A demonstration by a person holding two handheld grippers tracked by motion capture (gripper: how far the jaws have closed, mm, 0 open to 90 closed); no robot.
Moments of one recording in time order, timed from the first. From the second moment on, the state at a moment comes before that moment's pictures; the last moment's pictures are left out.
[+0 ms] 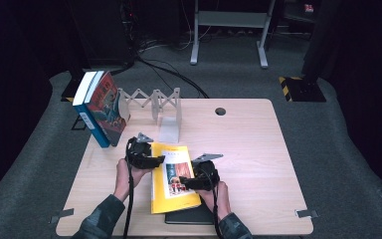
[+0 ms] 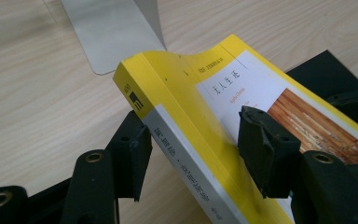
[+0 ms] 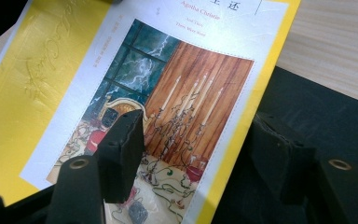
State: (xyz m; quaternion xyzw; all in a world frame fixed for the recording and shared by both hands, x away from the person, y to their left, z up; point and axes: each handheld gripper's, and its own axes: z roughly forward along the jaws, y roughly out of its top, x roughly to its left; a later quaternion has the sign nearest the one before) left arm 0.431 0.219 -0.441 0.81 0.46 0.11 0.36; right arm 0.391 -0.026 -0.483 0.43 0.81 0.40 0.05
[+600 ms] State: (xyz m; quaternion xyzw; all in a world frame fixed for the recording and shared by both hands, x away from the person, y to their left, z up) left arm 0.439 0.218 -0.449 0.80 0.45 0.07 0.39; right arm 0.391 -0.035 -0.481 0.42 0.82 0.39 0.09
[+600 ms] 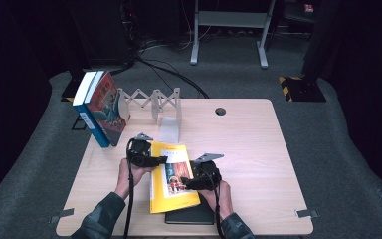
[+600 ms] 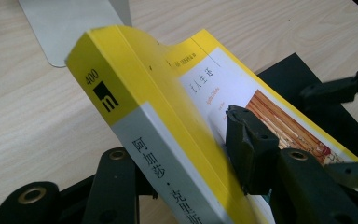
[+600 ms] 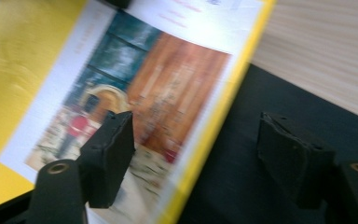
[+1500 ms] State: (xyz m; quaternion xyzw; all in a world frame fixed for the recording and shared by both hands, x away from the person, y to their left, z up) left arm 0.433 0.226 -0.441 0.77 0.46 0.06 0.44; right arm 0.407 -0.179 -0.529 0.52 0.76 0.33 0.22
